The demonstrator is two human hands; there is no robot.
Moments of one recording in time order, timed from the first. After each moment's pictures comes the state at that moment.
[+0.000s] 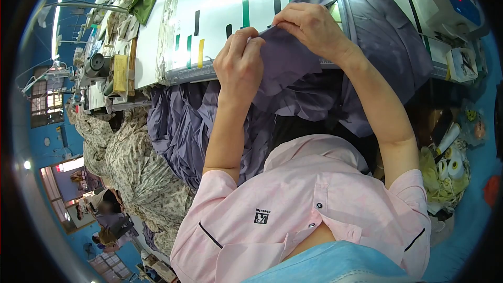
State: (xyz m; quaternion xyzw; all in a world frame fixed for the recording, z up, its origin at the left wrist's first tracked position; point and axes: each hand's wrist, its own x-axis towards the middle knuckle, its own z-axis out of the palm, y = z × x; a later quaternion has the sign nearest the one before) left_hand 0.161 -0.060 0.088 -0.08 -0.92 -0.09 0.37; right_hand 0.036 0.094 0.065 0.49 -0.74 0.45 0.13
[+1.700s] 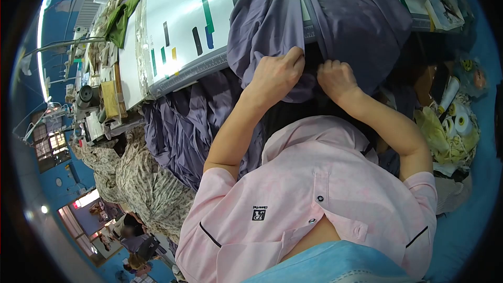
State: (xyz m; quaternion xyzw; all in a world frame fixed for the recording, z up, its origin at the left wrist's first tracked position) left_hand 0.167 0.017 0.029 -0.32 -0.93 -0.13 0.12; right_hand 0.161 0.206 -0.056 0.35 -0.93 -0.08 0.09
